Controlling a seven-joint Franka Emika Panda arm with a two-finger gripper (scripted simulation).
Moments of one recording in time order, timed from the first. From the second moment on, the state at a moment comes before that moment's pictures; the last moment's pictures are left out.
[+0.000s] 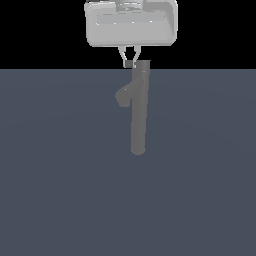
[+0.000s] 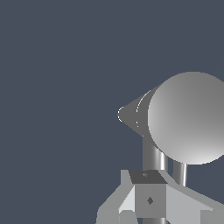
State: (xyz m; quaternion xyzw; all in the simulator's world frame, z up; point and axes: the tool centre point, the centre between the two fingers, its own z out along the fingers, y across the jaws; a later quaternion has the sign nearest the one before) arm -0.047 -0.005 0.300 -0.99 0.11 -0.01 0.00
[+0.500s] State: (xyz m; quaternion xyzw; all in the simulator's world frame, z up) arm -0.063 -0.016 0.300 -1.00 0.09 0.00 0.00
